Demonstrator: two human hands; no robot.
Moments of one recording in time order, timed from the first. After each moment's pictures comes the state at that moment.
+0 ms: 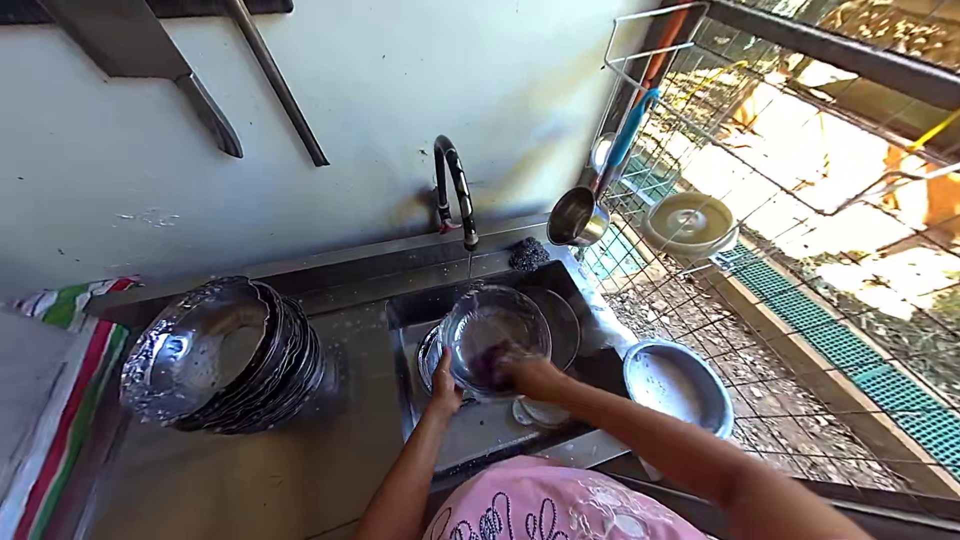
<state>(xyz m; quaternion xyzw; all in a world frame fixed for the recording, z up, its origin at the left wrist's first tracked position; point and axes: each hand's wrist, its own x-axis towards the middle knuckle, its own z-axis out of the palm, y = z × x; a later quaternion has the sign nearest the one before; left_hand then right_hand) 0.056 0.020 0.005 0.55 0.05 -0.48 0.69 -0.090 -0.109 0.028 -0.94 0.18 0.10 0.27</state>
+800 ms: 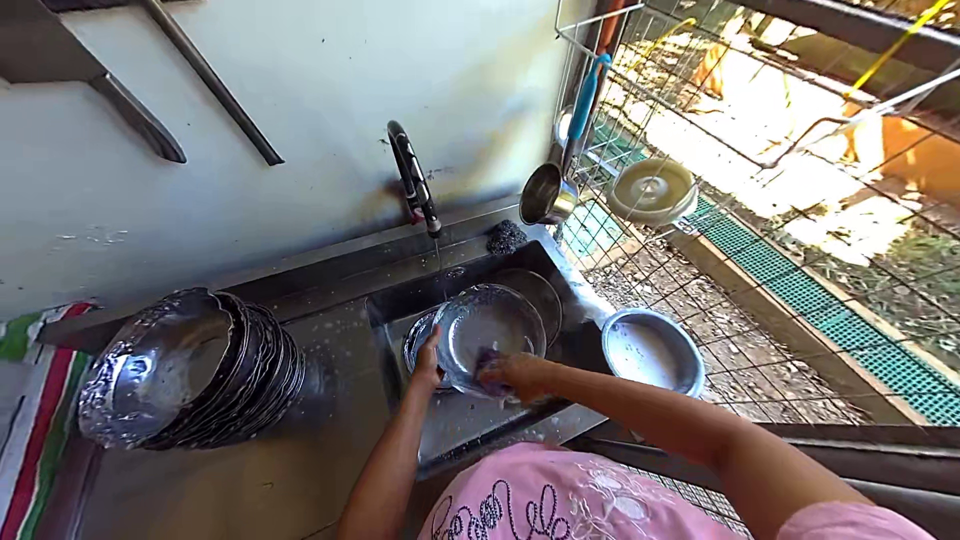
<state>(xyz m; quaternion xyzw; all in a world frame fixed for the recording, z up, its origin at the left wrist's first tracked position) 0.067 0.005 0.020 0.61 -0.02 -0.51 0.61 -0.113 -0.102 0.029 -0.93 0.05 0.21 0.31</state>
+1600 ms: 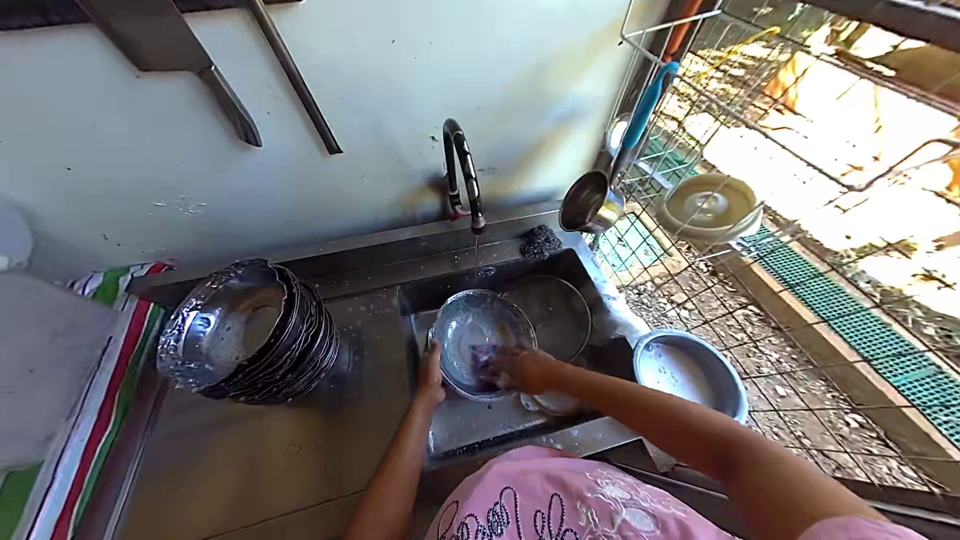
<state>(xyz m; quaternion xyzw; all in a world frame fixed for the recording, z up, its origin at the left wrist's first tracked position) 0.076 0.054 0.007 0.65 0.00 -0.41 0.64 -0.083 -0.103 0.008 -0.94 0.06 0.17 0.29</state>
